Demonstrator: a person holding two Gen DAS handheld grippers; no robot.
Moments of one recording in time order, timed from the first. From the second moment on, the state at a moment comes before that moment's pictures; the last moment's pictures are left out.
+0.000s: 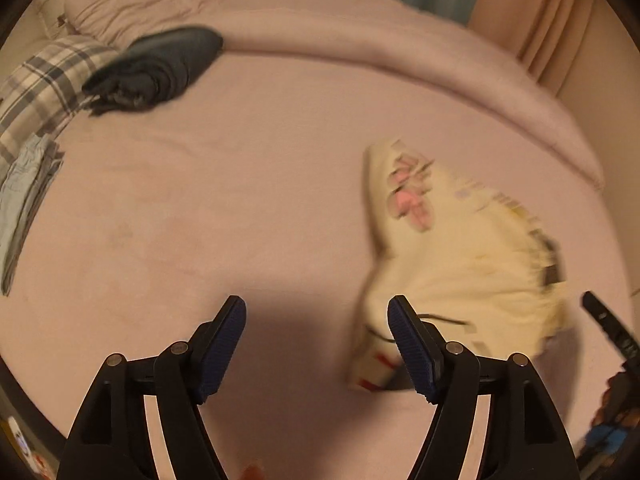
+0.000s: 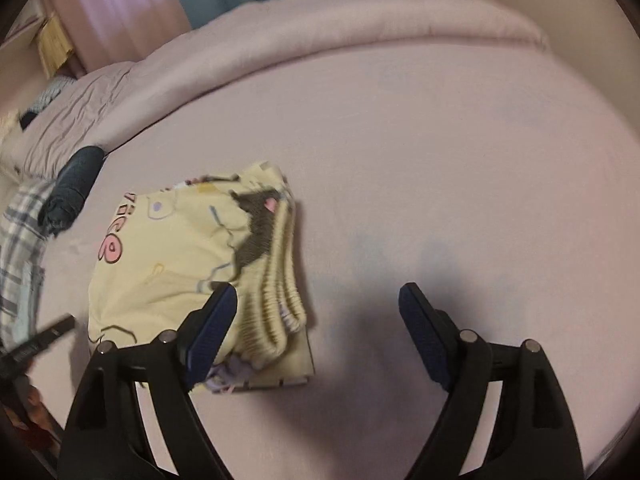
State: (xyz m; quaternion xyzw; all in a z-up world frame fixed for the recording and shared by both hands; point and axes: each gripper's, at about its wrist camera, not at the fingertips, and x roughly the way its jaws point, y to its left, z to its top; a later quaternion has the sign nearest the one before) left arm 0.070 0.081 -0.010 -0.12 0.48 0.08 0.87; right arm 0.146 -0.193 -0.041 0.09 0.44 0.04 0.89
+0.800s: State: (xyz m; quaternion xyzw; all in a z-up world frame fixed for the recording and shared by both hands) left arm 0.053 -0.013 0.059 -0.04 0.40 0.03 0.92; right arm 0.056 -0.134 0.050 0.02 0.33 0.07 0.94
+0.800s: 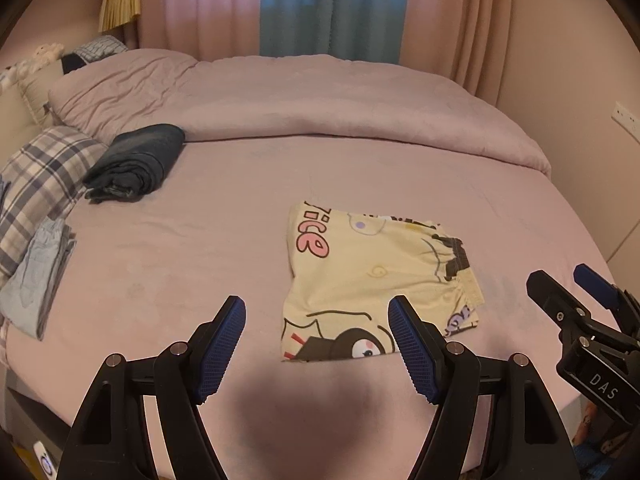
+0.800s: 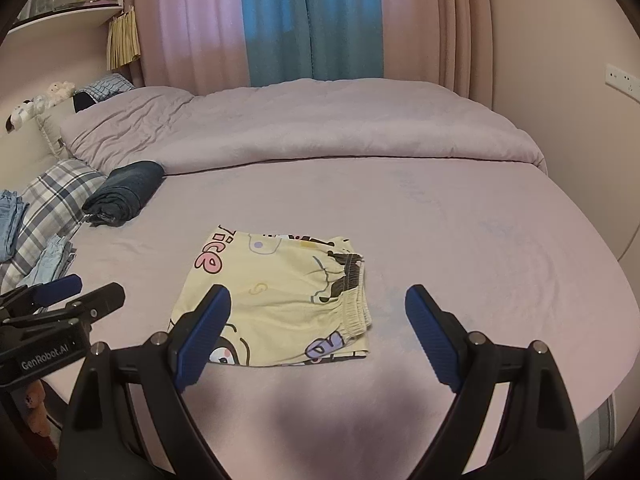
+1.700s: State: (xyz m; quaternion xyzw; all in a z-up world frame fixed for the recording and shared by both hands) left arm 0.055 -0.015 0.056 -0.04 0.41 0.02 0.91; right arm 0.059 -0.136 0.037 0.03 0.36 0.05 0.93
